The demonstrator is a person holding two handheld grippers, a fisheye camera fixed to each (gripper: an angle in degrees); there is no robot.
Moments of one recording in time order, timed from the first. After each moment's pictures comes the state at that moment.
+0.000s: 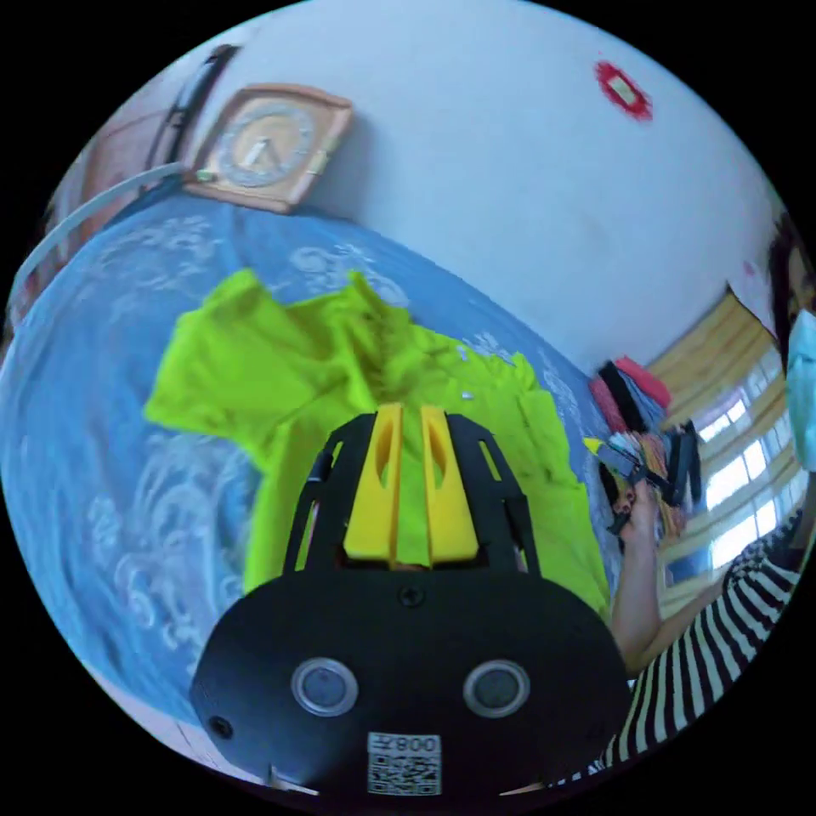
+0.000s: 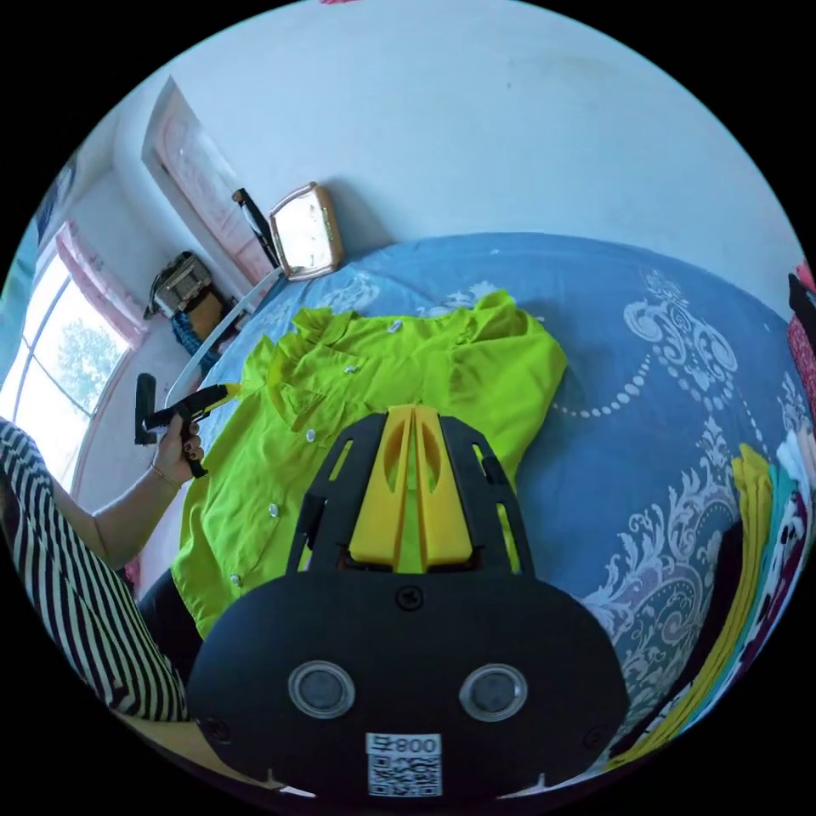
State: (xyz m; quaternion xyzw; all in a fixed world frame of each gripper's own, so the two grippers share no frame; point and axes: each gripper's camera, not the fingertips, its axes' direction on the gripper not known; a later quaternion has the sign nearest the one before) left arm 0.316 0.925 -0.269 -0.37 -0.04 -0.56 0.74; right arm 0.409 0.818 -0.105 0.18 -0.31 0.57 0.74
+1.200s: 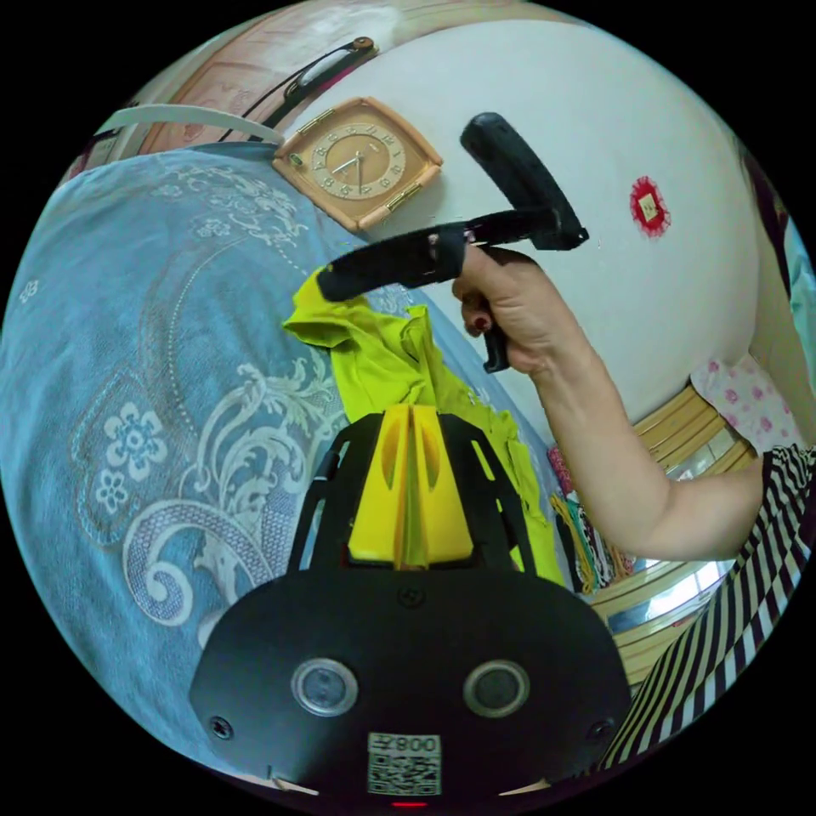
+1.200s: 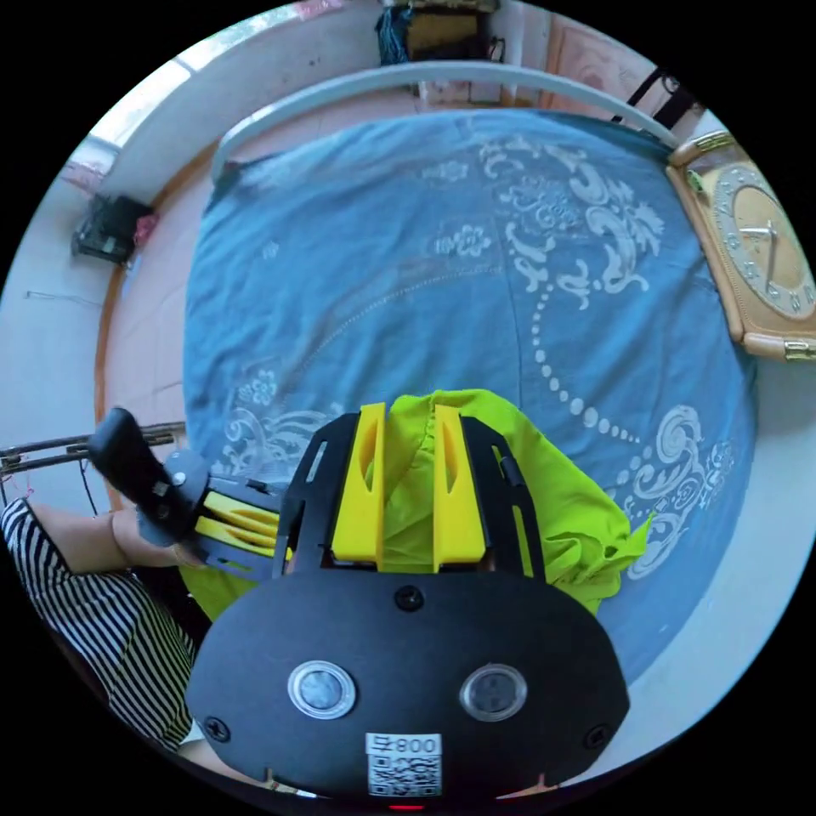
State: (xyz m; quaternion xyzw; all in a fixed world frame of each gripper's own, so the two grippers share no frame) left arm 0.245 0.853 -0.537 -0.24 -0.05 -0.66 0.71; right arm 0.633 0.163 -0.241 0.03 -0.42 0.02 0.91
